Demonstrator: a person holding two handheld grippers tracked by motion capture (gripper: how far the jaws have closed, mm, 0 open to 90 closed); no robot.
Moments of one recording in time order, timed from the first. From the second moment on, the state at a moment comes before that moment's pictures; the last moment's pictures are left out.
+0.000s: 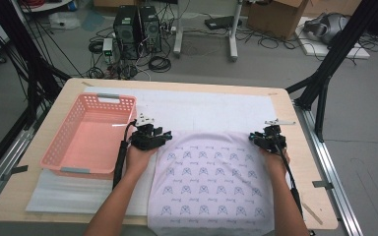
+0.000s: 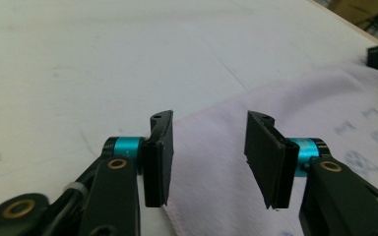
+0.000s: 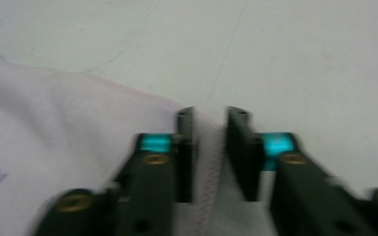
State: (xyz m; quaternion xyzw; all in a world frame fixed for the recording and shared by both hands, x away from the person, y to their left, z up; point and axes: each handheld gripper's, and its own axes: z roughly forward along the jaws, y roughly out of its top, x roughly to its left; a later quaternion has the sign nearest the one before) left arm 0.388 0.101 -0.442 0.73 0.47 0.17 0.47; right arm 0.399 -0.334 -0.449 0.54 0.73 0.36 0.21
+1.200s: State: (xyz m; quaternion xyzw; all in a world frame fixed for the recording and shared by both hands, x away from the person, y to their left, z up) left arm 0.397 0.099 -0.433 0.72 0.44 0.12 0.52; right arm 0.373 -0.349 -0.433 0.54 0.72 0.37 0.23
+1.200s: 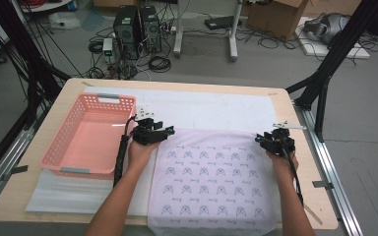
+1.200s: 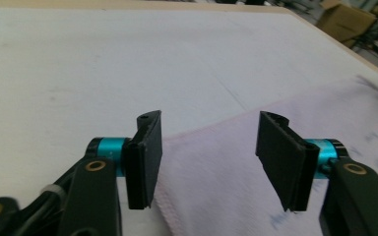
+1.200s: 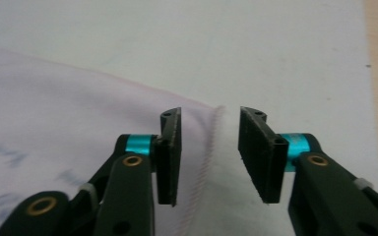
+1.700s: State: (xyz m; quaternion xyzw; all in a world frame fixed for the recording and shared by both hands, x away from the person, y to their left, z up) left arm 0.330 0.100 -0.429 0.74 0.37 0.13 0.55; right arm 0.291 -0.371 -0.432 0.45 0.75 0.44 0.20
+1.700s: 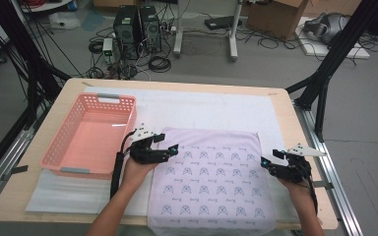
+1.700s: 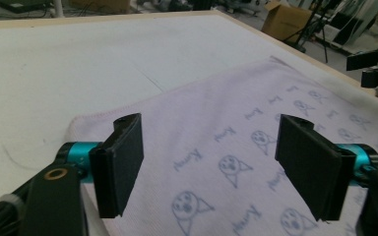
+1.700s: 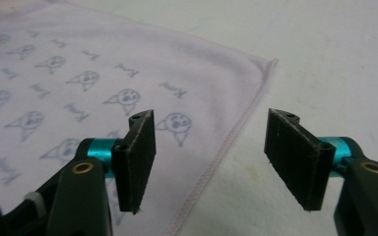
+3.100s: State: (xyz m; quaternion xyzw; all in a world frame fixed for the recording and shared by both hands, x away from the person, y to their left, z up) left arm 0.301 0.122 -0.438 0.72 0.38 0.13 0.57; right arm 0.260 -0.355 -0.434 0.46 0.75 0.43 0.21
